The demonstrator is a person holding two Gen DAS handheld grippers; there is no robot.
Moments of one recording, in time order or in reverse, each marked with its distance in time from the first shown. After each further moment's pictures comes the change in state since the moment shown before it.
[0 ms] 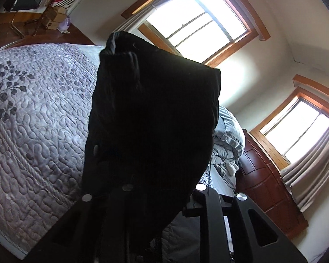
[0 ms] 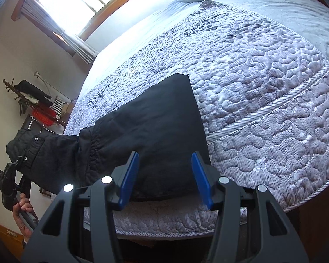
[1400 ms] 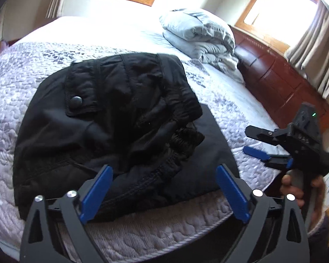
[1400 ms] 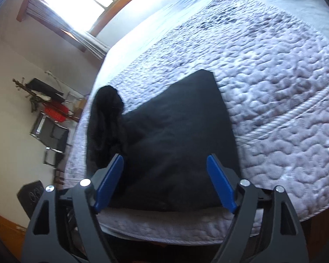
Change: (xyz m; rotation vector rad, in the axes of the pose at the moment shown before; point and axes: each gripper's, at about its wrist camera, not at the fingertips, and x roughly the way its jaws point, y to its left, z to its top) left arm 0.086 -0.077 -0.140 0.446 0.472 0.053; right arm 0.028 0.021 0.016 0.021 0.056 0.140
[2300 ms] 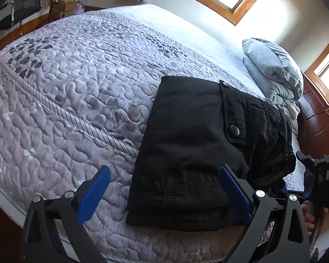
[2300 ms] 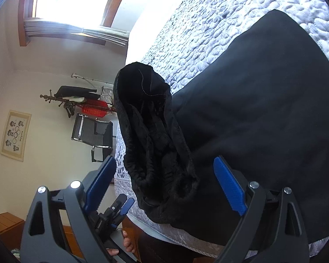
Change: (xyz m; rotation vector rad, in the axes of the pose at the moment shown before) left arm -0.045 0.144 -0.009 -0.379 -0.040 0.308; right arm 0.103 0.038 0.024 0.183 0.191 0.285
